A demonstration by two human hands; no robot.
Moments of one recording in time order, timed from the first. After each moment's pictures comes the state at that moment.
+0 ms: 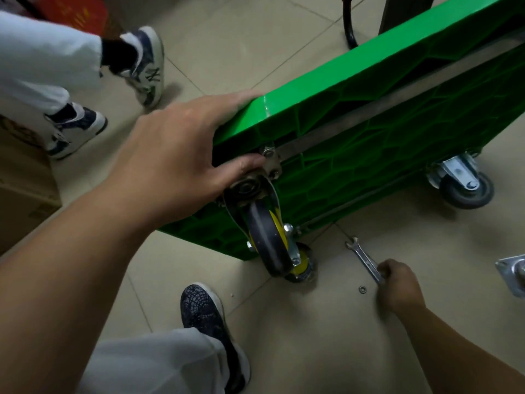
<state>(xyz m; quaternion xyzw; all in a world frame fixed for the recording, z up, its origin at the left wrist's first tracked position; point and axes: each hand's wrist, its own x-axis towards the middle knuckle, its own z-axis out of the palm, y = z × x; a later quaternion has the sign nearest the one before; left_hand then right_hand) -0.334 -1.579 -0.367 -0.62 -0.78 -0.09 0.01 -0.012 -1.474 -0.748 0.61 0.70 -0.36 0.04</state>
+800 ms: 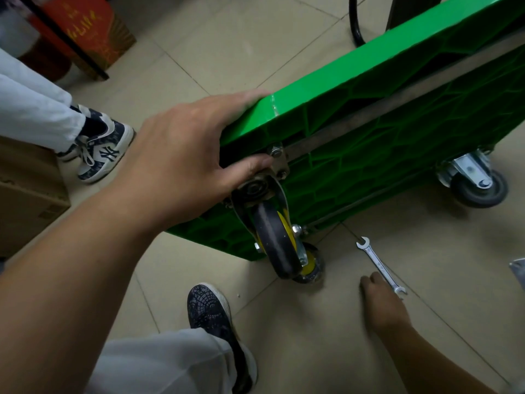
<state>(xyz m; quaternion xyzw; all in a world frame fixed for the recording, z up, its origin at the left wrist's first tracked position) -0.335 -1.579 -0.368 -0.63 -0.77 -0.10 -0.01 -0.033 -1.529 -0.735 0.45 0.84 -0.25 0.20</state>
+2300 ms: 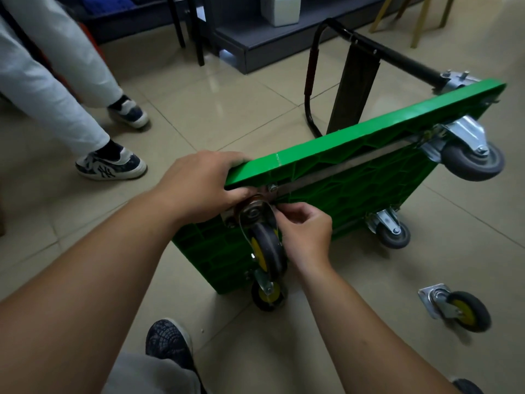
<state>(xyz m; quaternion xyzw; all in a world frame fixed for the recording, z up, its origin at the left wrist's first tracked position) -0.347 -1.592 -0.356 -0.59 -0.80 -0.12 -0.06 -0.182 -1.523 -0.460 0.49 0.54 -0.59 -0.35</state>
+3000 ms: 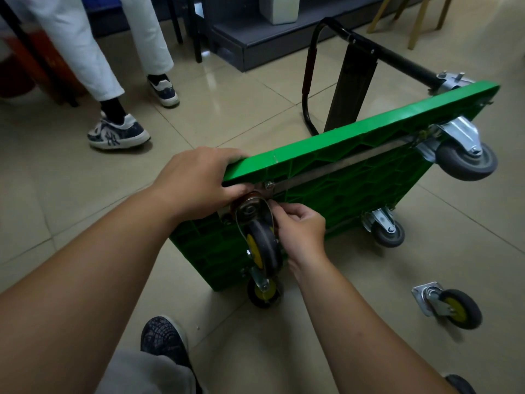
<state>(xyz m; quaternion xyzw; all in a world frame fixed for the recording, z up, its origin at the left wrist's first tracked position) -0.345 -1.593 -0.357 -0.60 -0.79 -0.13 -0.04 -0.185 -1.526 -0.448 0.51 0.42 -0.68 -0.31</state>
